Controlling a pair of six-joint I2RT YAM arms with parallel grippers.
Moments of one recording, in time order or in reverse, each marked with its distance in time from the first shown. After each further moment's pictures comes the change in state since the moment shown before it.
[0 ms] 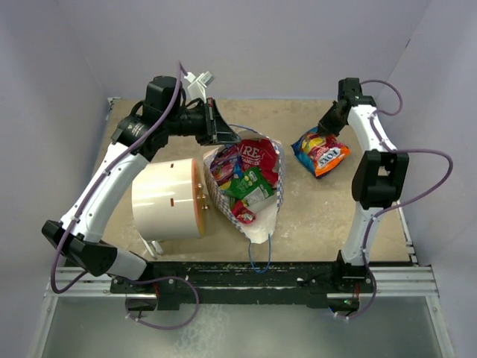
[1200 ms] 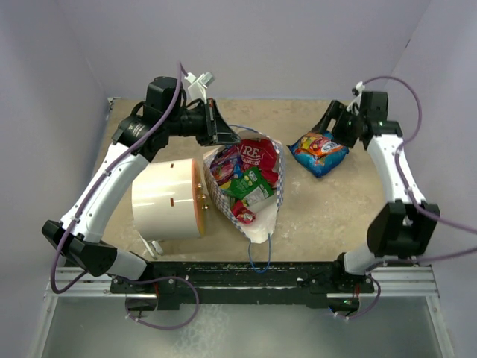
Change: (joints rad) left arm -0.004 -0.003 -0.008 -0.001 -0.003 -0.008; right arm -0.051 -0.383 -0.296 0.185 -0.248 -0.335
